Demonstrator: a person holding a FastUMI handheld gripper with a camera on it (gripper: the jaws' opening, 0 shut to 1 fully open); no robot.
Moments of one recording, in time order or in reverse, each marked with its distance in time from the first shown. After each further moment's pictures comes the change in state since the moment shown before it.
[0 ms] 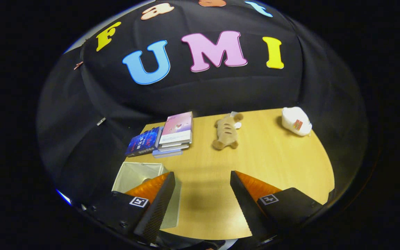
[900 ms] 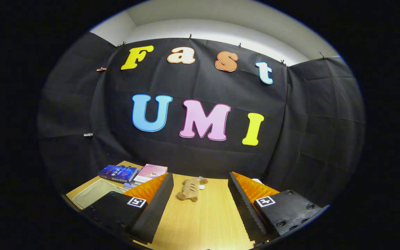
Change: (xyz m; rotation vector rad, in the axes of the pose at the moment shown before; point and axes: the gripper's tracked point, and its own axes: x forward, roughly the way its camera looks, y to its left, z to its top) arm -0.132 -0.030 0.079 -0.293 -0.549 -0.156
